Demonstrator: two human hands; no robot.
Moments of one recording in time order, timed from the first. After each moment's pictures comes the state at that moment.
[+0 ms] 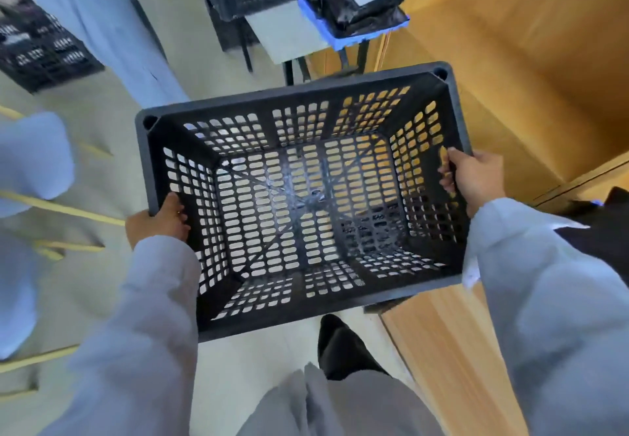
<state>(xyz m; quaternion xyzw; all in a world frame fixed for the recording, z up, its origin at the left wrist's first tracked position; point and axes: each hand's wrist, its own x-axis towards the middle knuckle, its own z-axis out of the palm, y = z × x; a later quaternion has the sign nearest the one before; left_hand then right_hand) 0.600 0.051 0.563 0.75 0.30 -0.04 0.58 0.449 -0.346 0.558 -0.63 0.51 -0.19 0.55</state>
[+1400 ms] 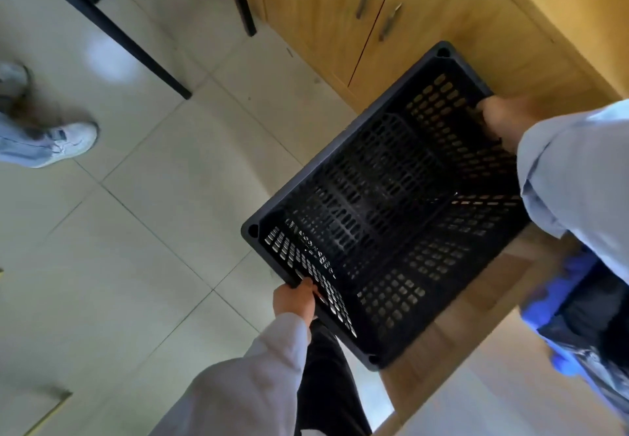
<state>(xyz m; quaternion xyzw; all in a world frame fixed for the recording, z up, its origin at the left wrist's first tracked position) 0.530 -0.274 0.234 0.72 0.35 -0.50 0.32 0.460 -0.696 0.246 -0.61 0.71 0.10 0.34</state>
